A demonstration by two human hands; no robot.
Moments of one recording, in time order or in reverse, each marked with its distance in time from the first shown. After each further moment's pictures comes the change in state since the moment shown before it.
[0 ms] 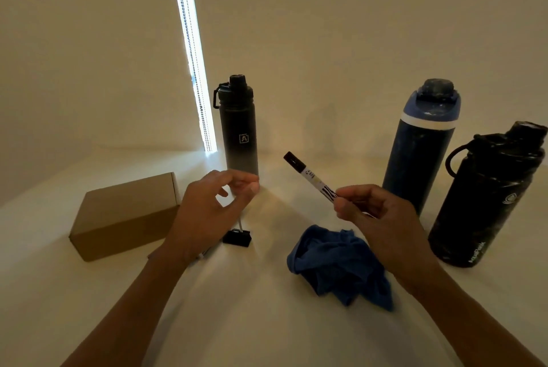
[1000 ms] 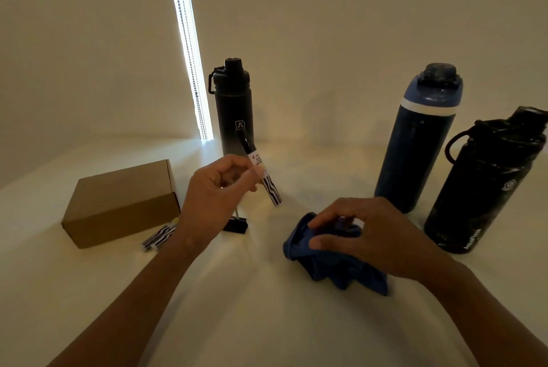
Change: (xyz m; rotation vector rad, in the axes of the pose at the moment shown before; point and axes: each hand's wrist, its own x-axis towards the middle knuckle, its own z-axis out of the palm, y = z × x) left_hand -0.006 0.021 0.014 -0.417 -0.015 -0.136; right_hand -0.008 -0.014 -0.010 -0.560 -0.506 -0.239
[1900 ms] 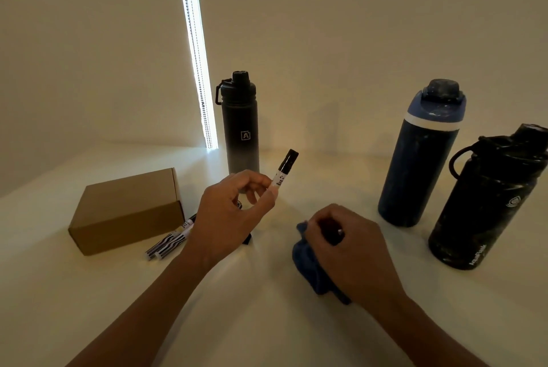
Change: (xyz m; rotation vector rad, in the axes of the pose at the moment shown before) left_hand -0.002 -0.006 0.008 0.322 0.011 0.144; right_hand 0.012 -0.012 0.071 0.432 -0.289 -0.413
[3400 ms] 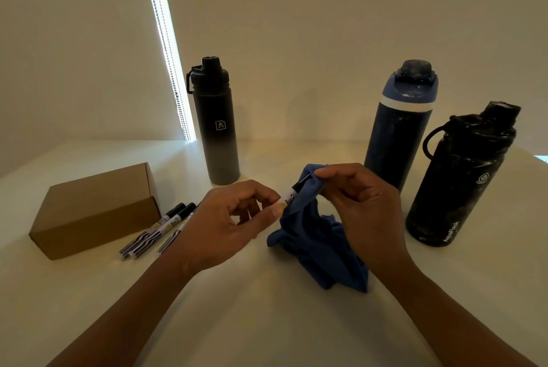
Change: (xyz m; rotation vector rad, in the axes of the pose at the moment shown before) left_hand -0.012 0.012 0.010 -0.089 -0.361 0.116; right_hand -0.017 -0.015 -0.047 -0.015 0.982 0.068
